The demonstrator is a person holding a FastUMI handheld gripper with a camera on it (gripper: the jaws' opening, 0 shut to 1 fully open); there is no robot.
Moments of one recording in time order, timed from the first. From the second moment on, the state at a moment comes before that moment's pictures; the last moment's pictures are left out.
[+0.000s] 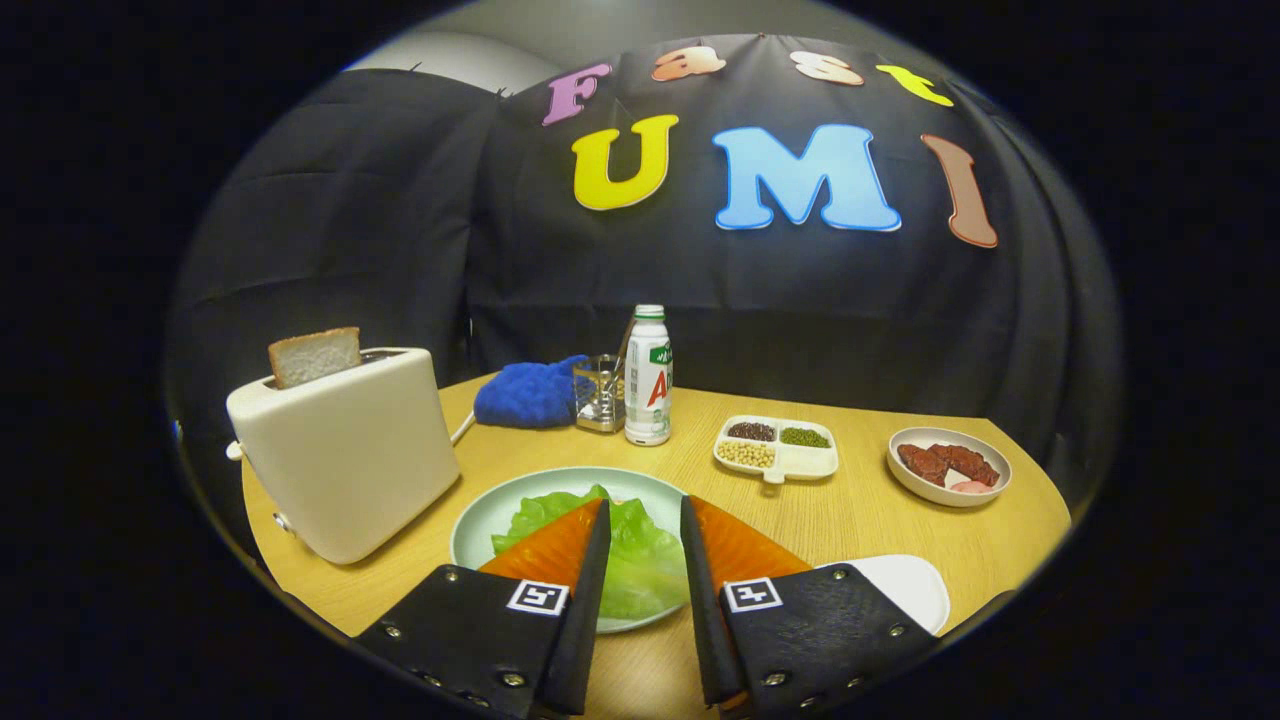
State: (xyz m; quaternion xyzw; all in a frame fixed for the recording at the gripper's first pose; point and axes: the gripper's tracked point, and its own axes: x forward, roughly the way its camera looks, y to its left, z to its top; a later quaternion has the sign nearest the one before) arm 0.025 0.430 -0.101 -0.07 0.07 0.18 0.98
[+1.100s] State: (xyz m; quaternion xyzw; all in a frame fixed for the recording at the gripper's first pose) arm -0.070 0.616 -0.056 -0.05 0.04 0.28 0.96
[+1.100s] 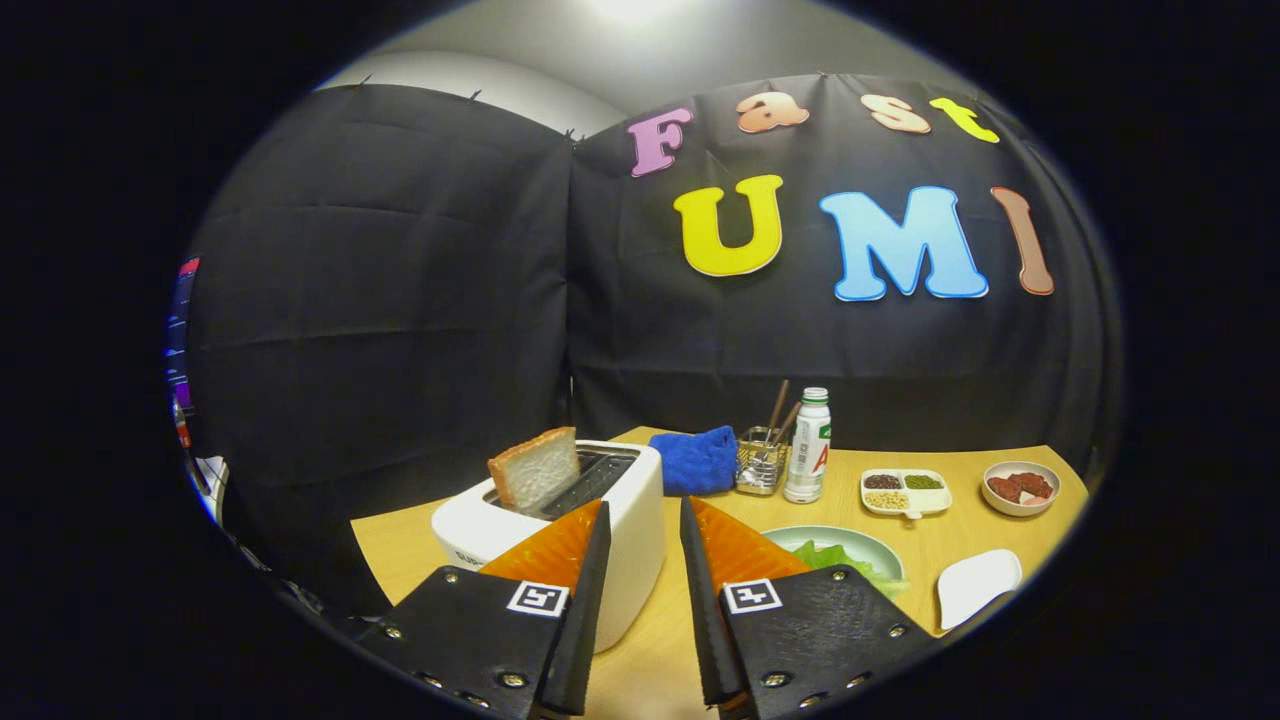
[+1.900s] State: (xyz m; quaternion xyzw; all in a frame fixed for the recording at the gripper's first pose) arm -0.052 0.719 -0.080 -0.09 0.05 0.25 0.96
